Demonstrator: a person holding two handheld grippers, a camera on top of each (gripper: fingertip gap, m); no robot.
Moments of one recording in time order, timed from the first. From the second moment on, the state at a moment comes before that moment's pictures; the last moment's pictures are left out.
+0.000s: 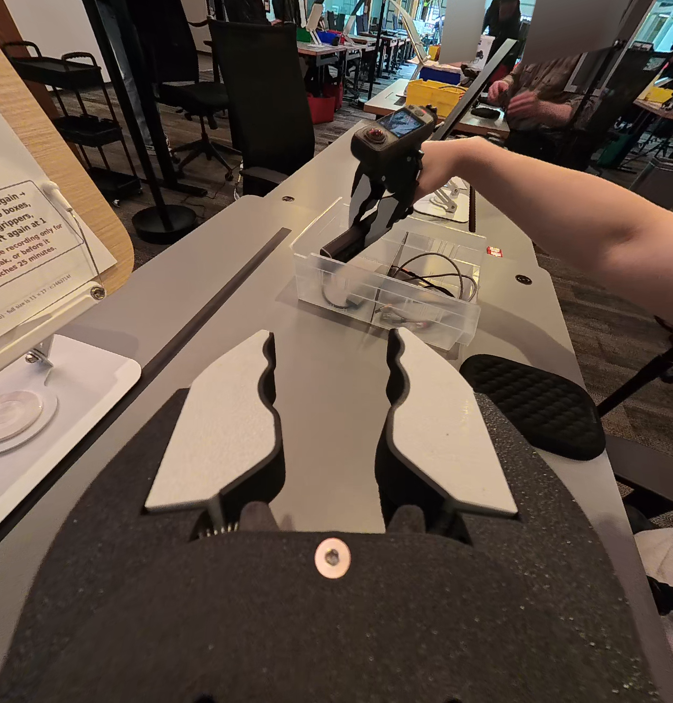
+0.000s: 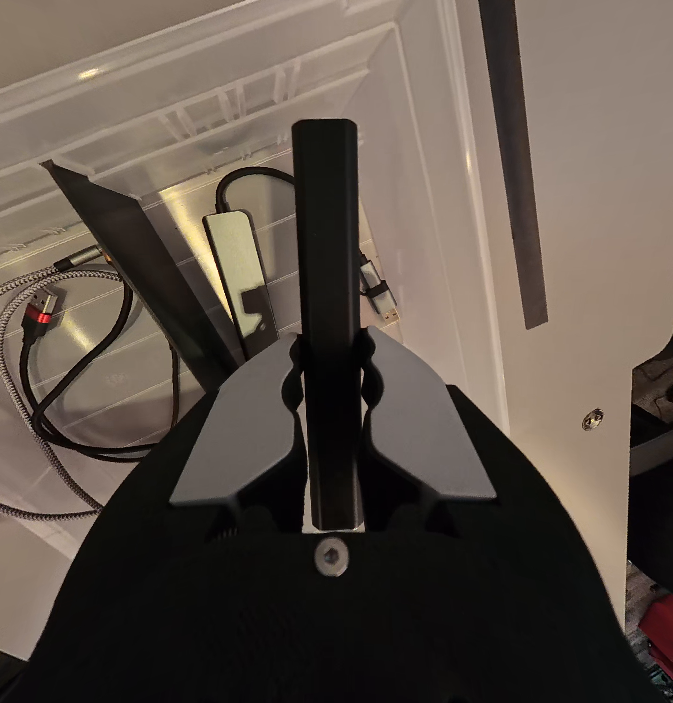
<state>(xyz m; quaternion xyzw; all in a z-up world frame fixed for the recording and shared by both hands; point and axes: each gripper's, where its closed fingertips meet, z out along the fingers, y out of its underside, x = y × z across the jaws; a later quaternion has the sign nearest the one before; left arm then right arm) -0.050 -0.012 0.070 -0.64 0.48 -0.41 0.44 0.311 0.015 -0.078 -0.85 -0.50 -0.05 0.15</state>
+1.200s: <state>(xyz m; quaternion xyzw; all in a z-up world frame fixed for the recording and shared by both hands) -0.018 0.005 0.018 -0.68 0.46 -0.40 0.41 0.316 0.019 -0.022 -0.80 -0.56 -0.09 0.18</state>
